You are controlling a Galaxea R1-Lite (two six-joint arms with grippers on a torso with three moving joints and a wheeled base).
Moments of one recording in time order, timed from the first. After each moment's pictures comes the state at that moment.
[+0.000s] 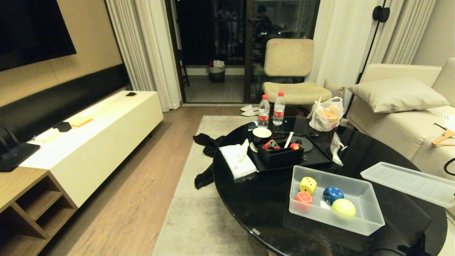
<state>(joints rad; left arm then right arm) 0.00 0.00 0.00 -0.01 0.00 -0.02 -0.90 2.47 -1.95 0.37 0.34 0.45</state>
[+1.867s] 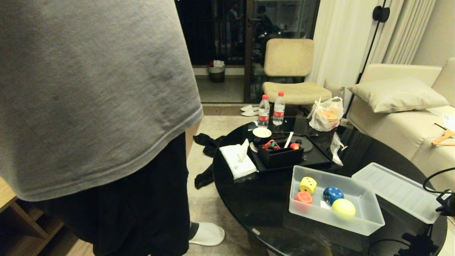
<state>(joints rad) 0.00 0.00 0.00 -0.01 0.00 -0.02 -0.84 2.57 -1.89 0.32 0.25 0.33</state>
